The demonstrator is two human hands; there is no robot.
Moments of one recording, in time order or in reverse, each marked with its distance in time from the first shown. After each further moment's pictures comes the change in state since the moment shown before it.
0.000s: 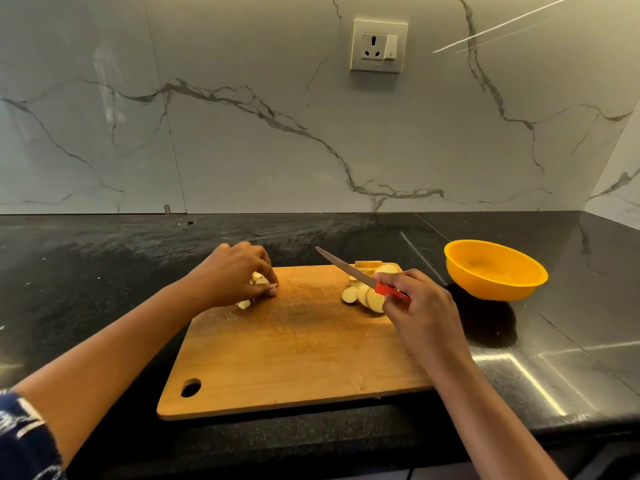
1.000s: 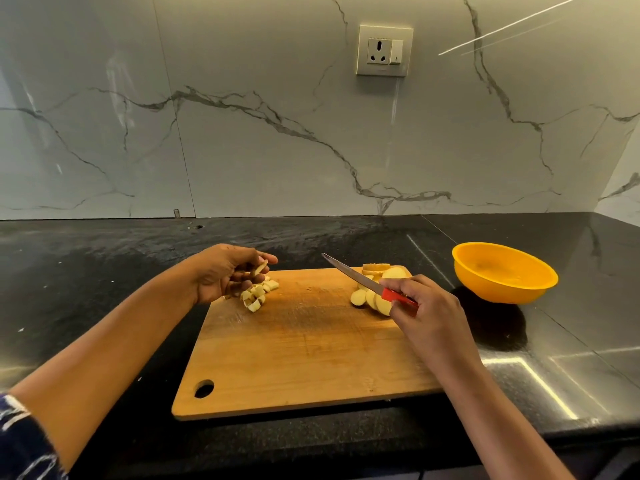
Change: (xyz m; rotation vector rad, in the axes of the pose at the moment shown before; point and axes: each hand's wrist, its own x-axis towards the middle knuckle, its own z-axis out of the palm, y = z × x) left_hand -0.019 -0.004 -0.024 -1.655 -0.059 -0.598; right_hand -0.003 -0.003 -0.002 0.017 -0.038 0.007
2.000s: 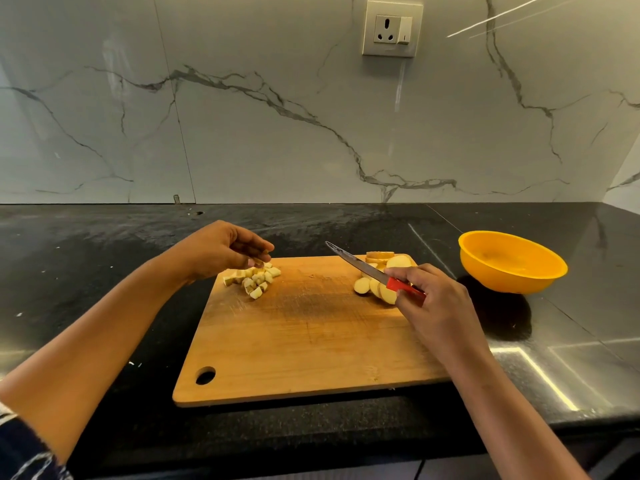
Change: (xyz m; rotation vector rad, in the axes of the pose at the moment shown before) left_hand 0.004 -0.001 -0.021 0.638 -0.069 0.288; right_hand 0.000 -0.001 -0.002 -0.006 -0.021 0.006
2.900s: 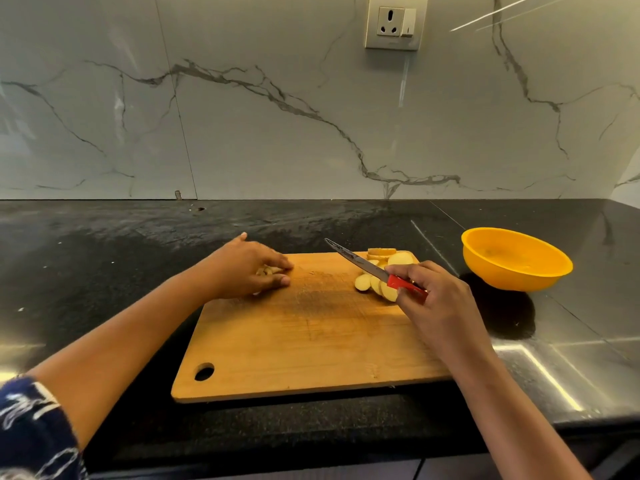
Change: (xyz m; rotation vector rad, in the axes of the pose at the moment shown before) left_hand 0.019 -0.013 0.032 0.794 -0.083 0.176; right_hand 0.000 0.001 -0.001 0.010 -0.017 0.004
